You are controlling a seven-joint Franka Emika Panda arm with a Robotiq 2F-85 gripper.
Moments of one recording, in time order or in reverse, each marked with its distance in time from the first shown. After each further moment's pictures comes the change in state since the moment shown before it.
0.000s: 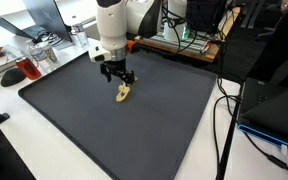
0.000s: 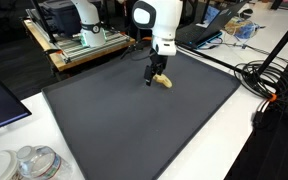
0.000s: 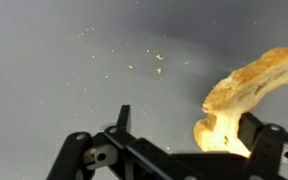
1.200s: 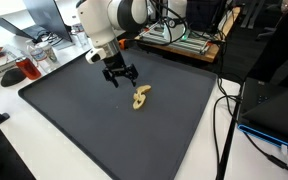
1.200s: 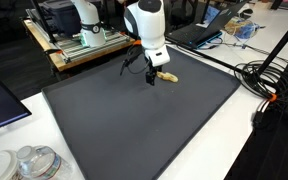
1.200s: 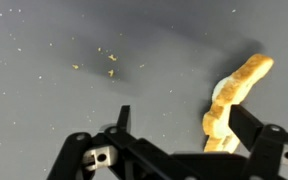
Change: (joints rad) arm -0.355 0.018 0.314 -0.005 0.444 -0.041 -0.611
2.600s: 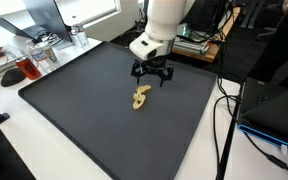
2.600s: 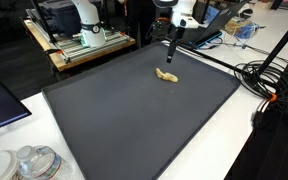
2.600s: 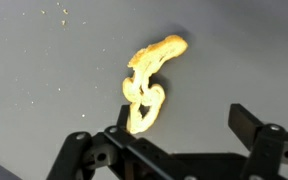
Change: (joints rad) arm 0.490 -0.137 -0.166 -0.039 -0.573 -0.075 0.615
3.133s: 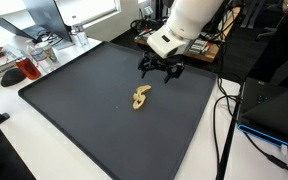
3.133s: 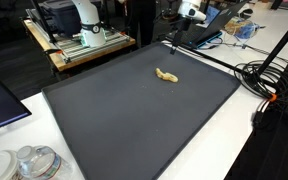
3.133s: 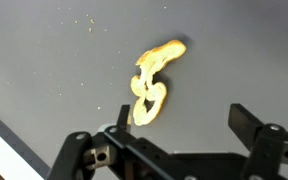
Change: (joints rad) arm 0.110 0.003 -0.004 0.104 -0.138 -0.240 0.155
